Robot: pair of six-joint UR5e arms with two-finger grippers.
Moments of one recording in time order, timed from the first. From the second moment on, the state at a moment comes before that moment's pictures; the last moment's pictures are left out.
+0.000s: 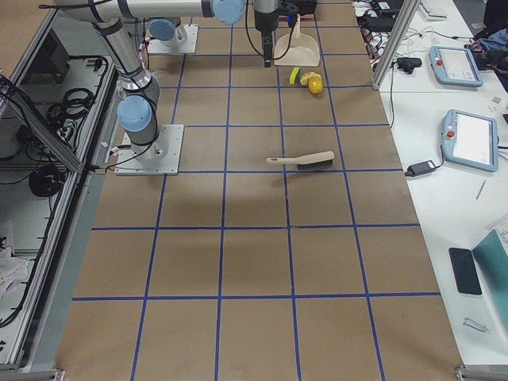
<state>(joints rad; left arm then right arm) -1.54 -1.55 -1.59 -1.47 1.55 0.09 1.61 -1.64 1.64 -1.63 -1.61 0.02</state>
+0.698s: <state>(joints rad) -1.53 -1.60 -1.61 -1.40 1.55 0.33 1.61 -1.64 1.64 -1.63 -1.61 0.02</state>
